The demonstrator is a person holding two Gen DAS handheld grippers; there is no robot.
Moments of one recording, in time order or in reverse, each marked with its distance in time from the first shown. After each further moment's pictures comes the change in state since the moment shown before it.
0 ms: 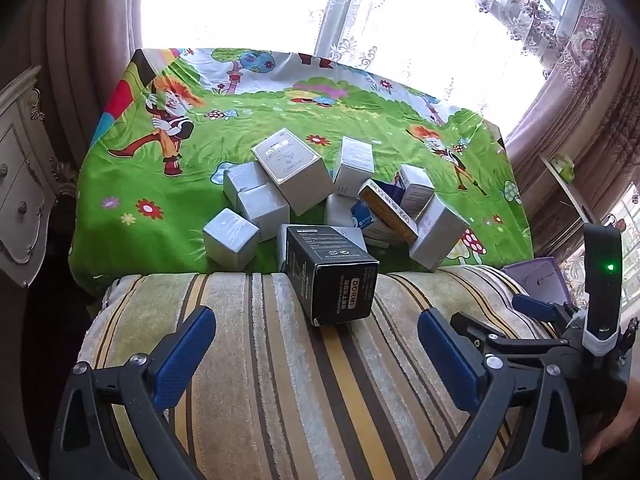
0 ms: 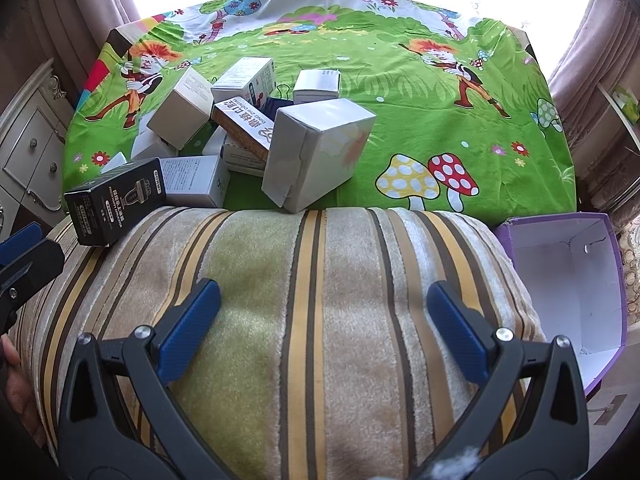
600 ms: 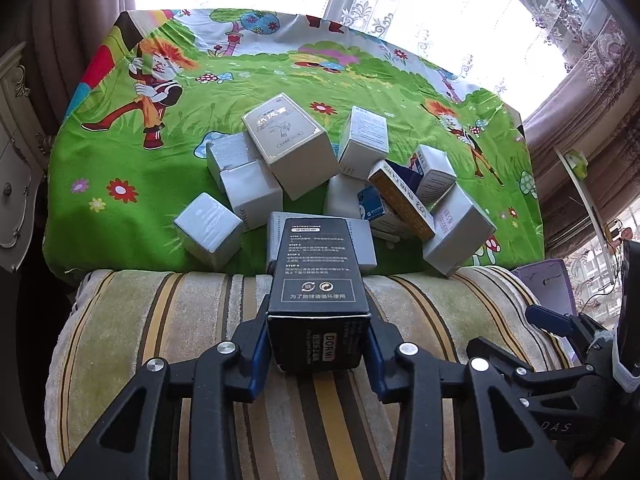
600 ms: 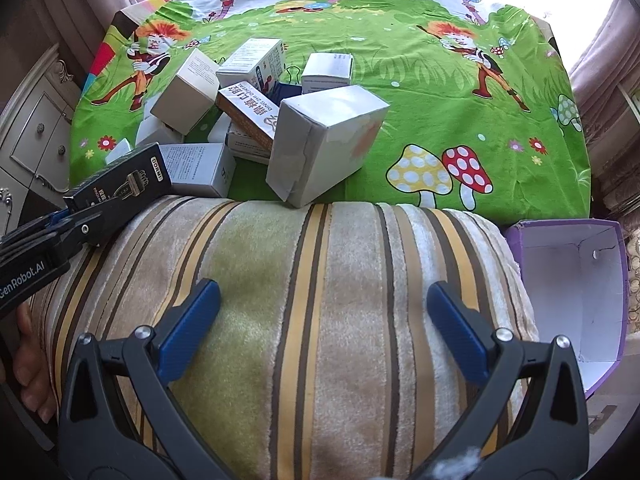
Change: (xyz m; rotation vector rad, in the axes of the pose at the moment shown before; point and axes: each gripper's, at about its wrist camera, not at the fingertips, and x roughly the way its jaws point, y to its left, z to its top) left arm 0.044 0.001 0.017 -0.063 0.143 -0.018; right arm 0.007 -0.005 0.015 -0.037 0.107 0.058
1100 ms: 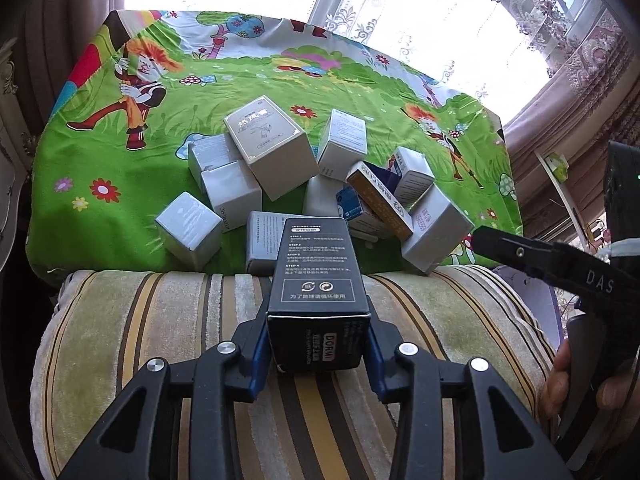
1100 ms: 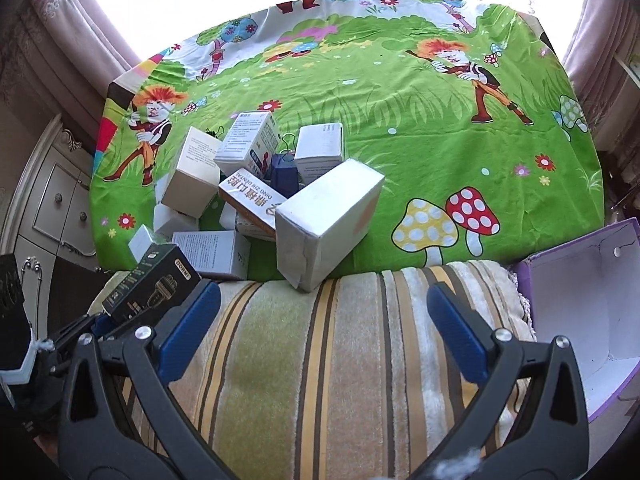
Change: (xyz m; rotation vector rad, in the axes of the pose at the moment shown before) left arm -0.001 0.000 -0.004 0.017 -0.014 -0.054; right arm -0.011 -0.023 0.052 0.185 -0.100 0.115
